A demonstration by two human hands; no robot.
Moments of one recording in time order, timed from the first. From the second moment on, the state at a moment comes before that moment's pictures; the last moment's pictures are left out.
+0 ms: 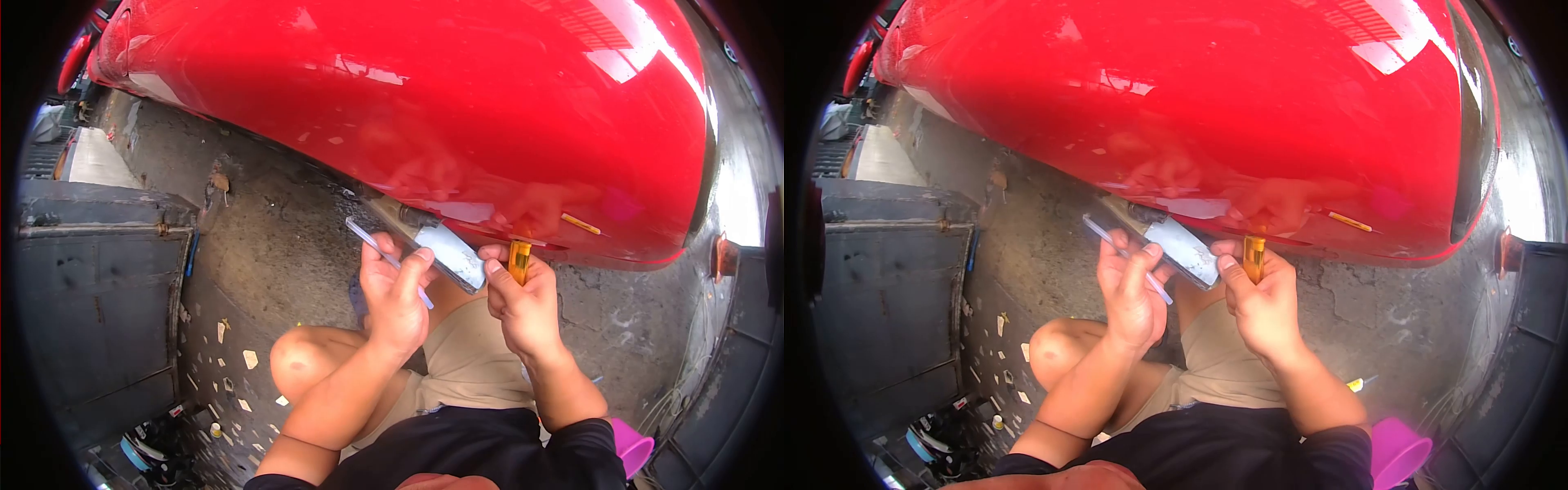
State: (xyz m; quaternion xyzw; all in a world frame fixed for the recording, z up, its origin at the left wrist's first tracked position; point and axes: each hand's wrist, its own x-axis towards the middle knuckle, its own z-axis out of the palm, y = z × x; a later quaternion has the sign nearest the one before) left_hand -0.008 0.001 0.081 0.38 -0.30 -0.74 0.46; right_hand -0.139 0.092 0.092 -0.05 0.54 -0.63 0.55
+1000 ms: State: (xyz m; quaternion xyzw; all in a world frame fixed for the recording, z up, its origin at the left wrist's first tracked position) left_hand 0.006 -0.002 0.068 0.28 -0.30 -0.80 0.44; right_hand -0.139 0.090 0.086 -0.44 0.57 -0.58 0.38
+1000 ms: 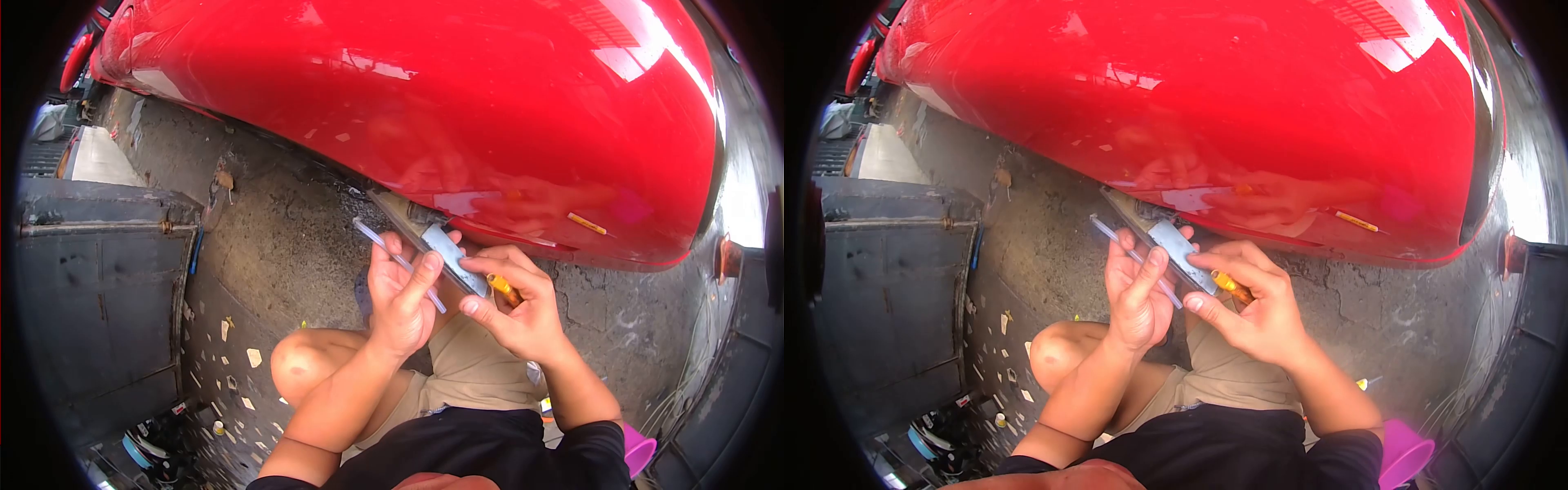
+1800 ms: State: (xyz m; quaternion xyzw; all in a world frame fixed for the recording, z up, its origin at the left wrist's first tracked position) left_hand 0.007 -0.003 0.067 0.27 -0.28 -0.80 0.45; right_hand -0.139 0.085 0.092 -0.57 0.62 -0.49 0.21
